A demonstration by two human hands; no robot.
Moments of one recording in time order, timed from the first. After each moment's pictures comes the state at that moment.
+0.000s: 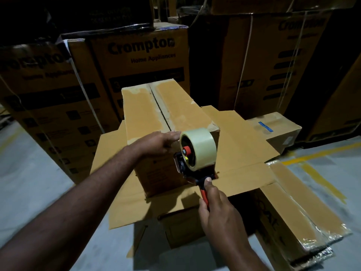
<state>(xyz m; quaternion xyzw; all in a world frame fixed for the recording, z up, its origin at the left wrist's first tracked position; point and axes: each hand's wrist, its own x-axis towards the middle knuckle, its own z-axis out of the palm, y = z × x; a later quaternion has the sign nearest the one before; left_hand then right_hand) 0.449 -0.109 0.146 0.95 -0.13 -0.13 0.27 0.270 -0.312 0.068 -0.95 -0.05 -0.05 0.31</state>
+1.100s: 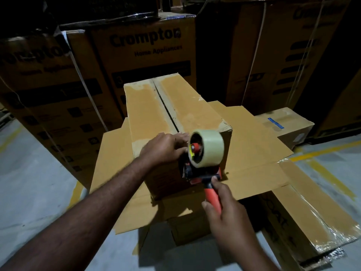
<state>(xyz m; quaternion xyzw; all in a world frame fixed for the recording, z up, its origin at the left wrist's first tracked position) 0.461 -0.101 0.115 0.96 -0.20 0.02 0.20 0.291 -0.292 0.080 -0.88 0.02 0.04 0.47</state>
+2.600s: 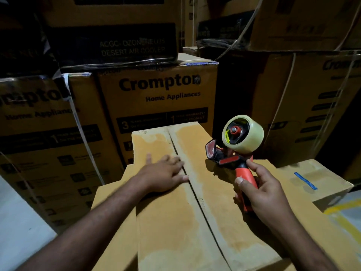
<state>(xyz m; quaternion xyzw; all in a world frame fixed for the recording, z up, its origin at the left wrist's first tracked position) 0.690 -0.020 0.137 0.98 -0.16 -0.08 0.00 0.594 -0.294 0.137 -0.78 0.00 -0.11 0.61</state>
